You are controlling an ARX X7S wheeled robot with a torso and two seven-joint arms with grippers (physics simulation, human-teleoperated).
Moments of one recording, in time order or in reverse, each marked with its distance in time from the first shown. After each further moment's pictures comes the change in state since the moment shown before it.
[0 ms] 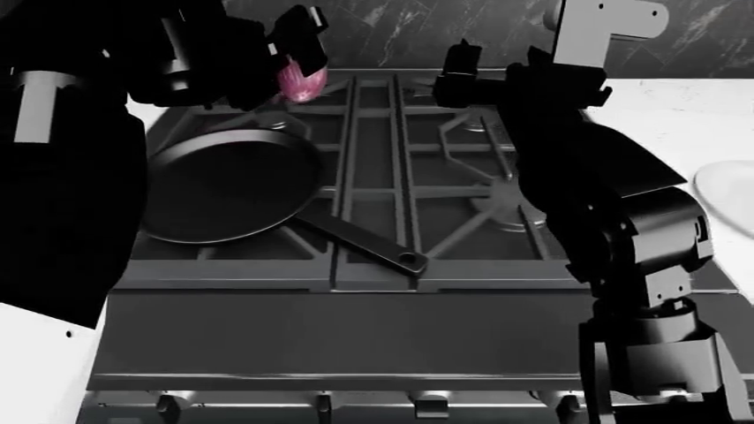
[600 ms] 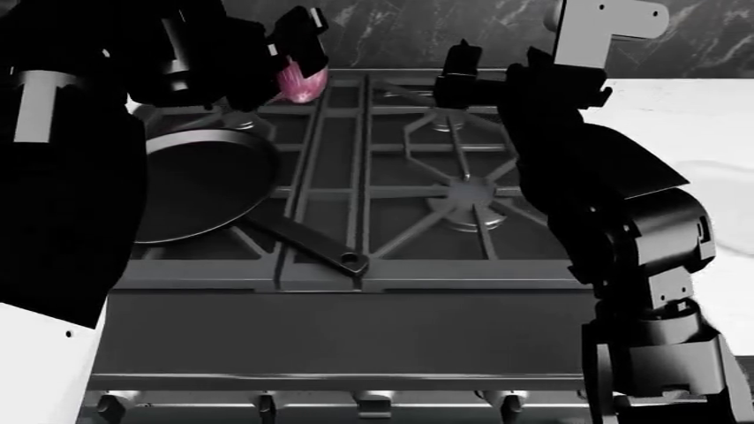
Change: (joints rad) left arm -0.001 0.000 0.000 0.000 0.005 -0.006 0.003; right arm -0.003 0.009 -0.008 -0.009 0.017 0.000 0.006
